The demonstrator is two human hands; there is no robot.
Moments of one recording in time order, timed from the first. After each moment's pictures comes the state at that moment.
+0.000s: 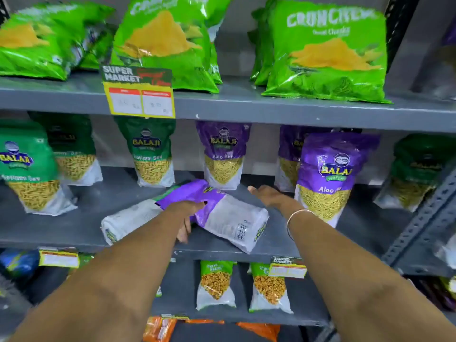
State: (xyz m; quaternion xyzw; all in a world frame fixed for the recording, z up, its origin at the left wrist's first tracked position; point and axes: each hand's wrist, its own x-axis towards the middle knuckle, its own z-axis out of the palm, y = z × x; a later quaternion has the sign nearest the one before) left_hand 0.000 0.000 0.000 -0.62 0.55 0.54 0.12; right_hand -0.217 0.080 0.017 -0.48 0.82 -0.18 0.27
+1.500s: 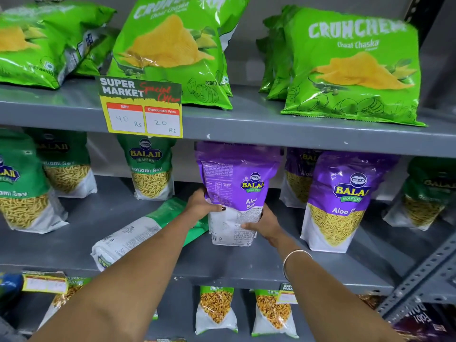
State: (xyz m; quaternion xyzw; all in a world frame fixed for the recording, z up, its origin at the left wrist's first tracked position) left_hand -0.038 -0.048 0.002 -0.45 0.70 0.49 -0.27; right_hand -0.212 0.054 -0.047 -0.38 0.73 -0.48 0.31
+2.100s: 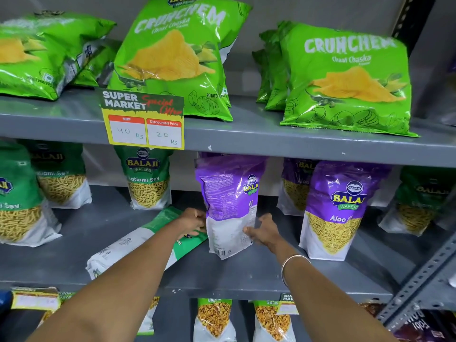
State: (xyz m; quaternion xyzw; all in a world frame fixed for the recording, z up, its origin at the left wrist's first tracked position) left_hand -0.021 -0.059 -0.011 -0.46 0.70 0.54 -0.11; right_hand -0.210 0.055 -0.036 -0.33 0.77 -0.44 0.32
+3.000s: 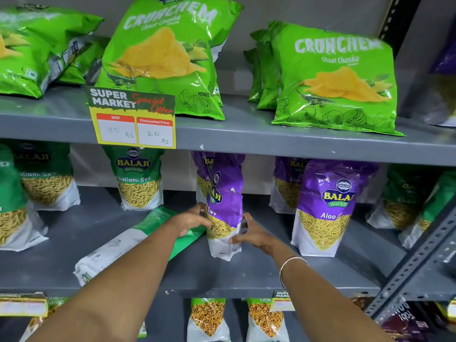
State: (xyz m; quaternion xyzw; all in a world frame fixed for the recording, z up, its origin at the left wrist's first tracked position) left_hand -0.041 -0.054 -0.002 -0.42 0.70 0.57 -0.10; right_hand -0.201 0.064 -0.028 -0.46 0.71 -0.37 0.39
